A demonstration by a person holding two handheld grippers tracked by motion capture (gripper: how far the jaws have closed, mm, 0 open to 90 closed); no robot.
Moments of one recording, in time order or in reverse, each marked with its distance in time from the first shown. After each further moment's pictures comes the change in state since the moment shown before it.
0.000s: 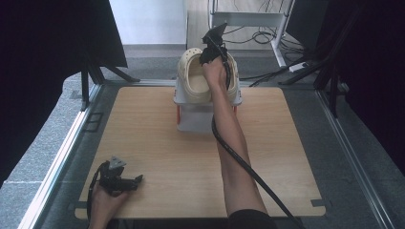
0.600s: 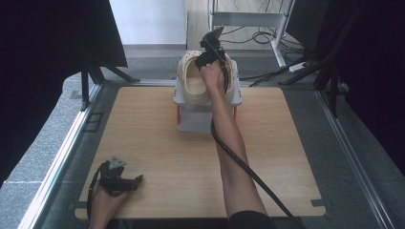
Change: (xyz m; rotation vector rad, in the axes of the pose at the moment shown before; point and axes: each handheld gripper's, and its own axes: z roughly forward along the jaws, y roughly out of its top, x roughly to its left) left arm 0.000 0.000 0.000 0.004 -0.003 0.003; right arm 0.002 -0.006 0.013 -0.069 0.006 -0.114
